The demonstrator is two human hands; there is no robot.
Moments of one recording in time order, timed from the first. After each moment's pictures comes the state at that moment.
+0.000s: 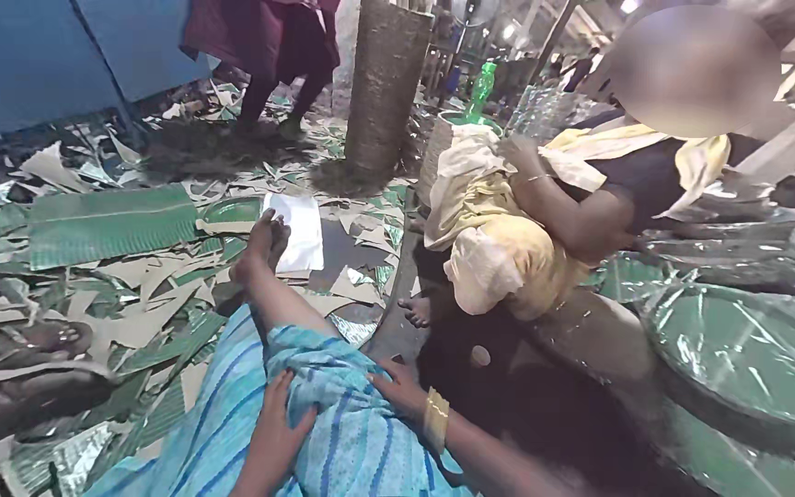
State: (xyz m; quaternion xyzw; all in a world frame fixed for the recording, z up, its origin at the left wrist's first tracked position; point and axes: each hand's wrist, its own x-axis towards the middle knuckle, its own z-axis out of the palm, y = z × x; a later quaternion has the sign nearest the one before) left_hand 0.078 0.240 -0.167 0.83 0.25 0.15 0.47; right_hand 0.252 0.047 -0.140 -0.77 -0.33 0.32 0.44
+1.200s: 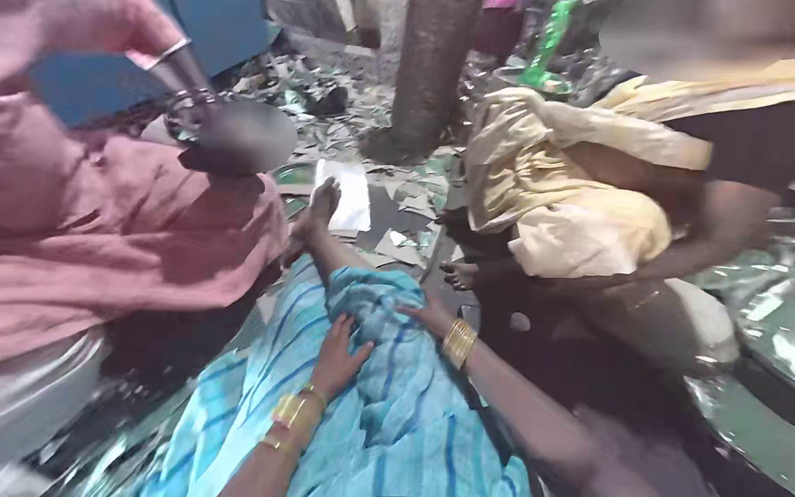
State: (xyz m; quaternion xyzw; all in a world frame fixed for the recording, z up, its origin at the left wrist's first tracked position) left_hand 0.073 0.232 -0.157 0.87 0.25 0.02 0.42; right_hand 0.251 0.080 -0.100 -0.85 -0.24 0.30 0.38
